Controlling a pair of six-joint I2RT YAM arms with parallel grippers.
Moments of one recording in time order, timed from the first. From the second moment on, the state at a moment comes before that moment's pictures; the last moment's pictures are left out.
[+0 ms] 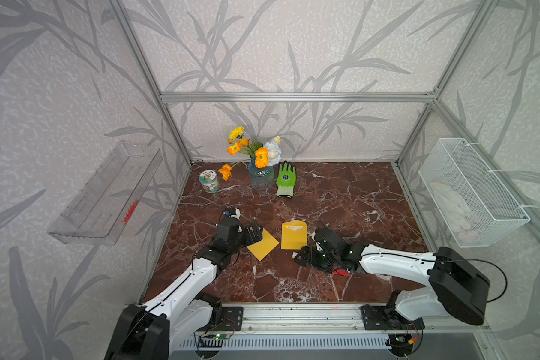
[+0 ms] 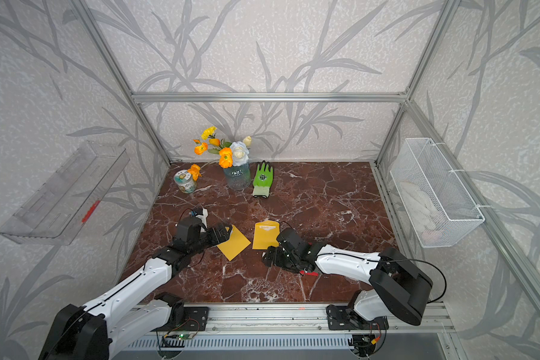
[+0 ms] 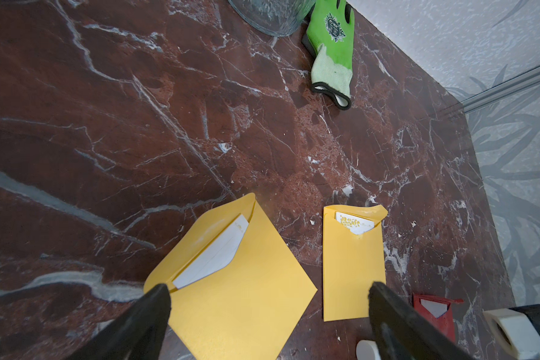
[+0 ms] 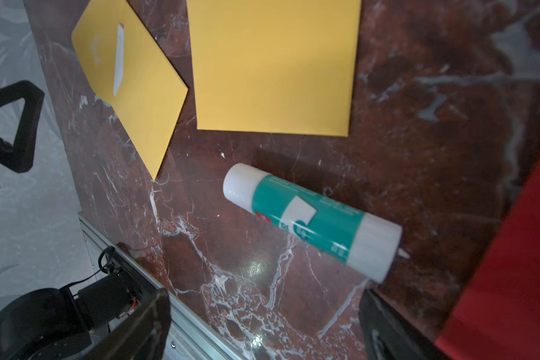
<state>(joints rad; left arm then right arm) -0.33 1.00 0.43 -0.10 0.08 -0.63 0.92 1.41 0.64 -0.17 -0.19 1.14</state>
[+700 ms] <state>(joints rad) -0.33 0.92 0.38 -0.10 0.07 -0.66 0.99 1.62 0.96 -0.55 -0.02 1.73</state>
